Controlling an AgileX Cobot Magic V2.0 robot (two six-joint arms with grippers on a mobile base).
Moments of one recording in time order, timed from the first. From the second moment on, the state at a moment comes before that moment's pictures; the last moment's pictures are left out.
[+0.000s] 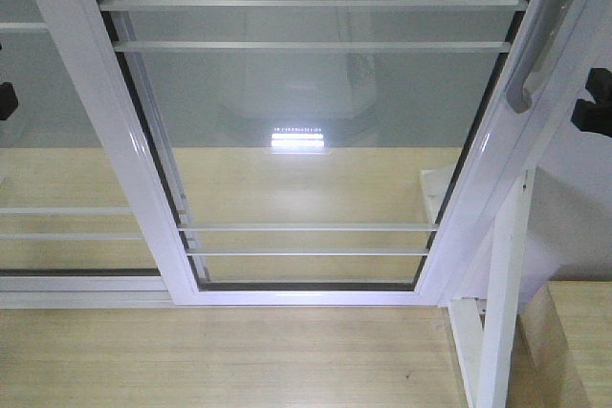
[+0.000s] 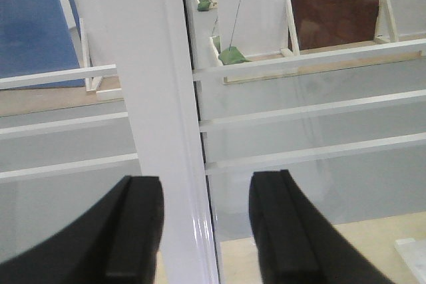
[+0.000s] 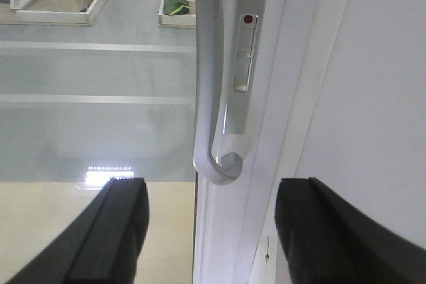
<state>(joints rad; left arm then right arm) -0.07 0.93 -0.63 0.11 -0.08 -0.02 -0.06 1.06 -0.61 0.09 -0.05 -0.13</state>
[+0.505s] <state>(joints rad) -0.07 0.96 -0.63 0.11 -0.05 -0.03 -0.06 1.37 -0.80 0.07 -0.25 -0.12</state>
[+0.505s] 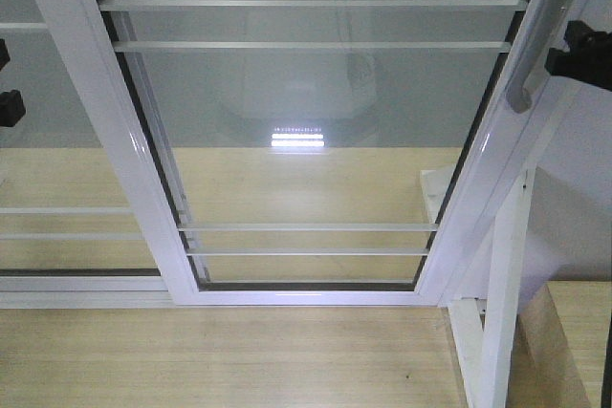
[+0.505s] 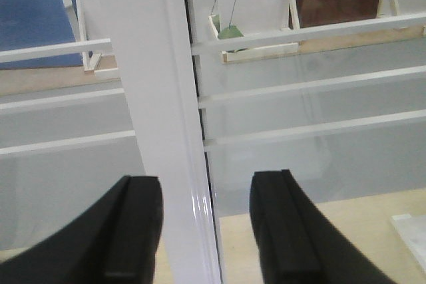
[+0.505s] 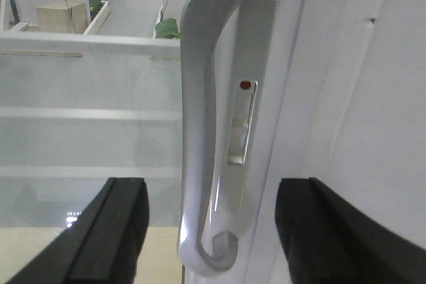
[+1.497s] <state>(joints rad) -0.07 1.01 -0.63 0.11 -0.04 -0.03 -0.06 1.78 -1.17 0.06 -0.26 -0.12</state>
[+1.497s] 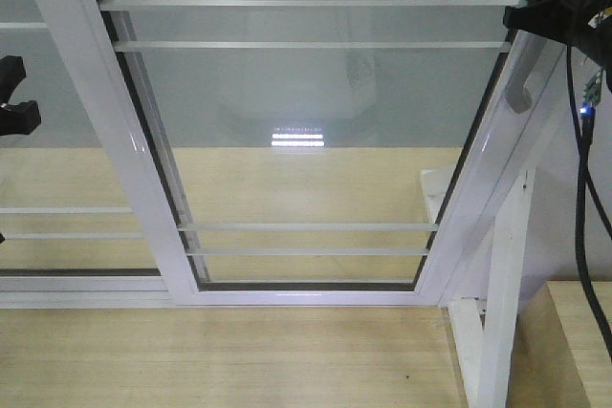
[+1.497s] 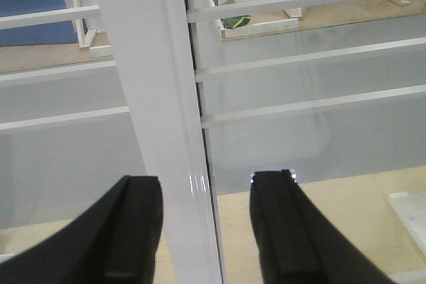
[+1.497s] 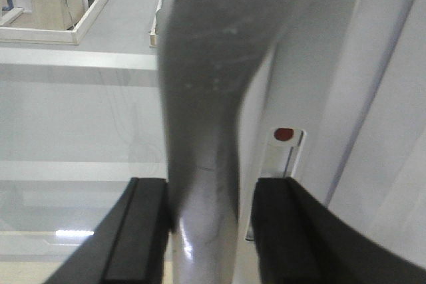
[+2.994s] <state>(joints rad) -0.07 1.01 -0.63 0.11 -0.04 -0.03 0.32 1.84 -1.26 0.08 -0.27 -0.09</state>
